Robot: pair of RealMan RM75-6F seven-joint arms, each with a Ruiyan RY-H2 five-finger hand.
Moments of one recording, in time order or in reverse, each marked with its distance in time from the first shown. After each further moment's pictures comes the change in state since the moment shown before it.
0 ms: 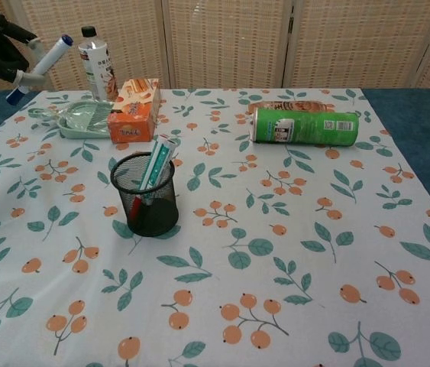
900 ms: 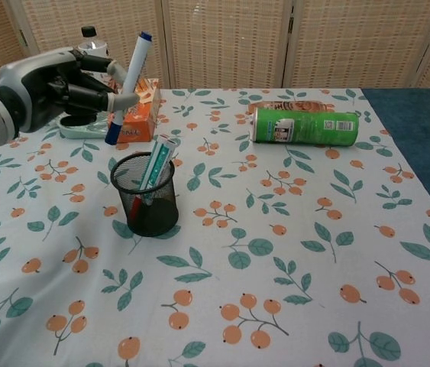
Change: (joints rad) left arm 0.074 -0.313 -0.116 -0.384 -0.232 0.258 0.304; right arm -0.005 0.027 -0.017 0.060 -0.061 0.077 0.161
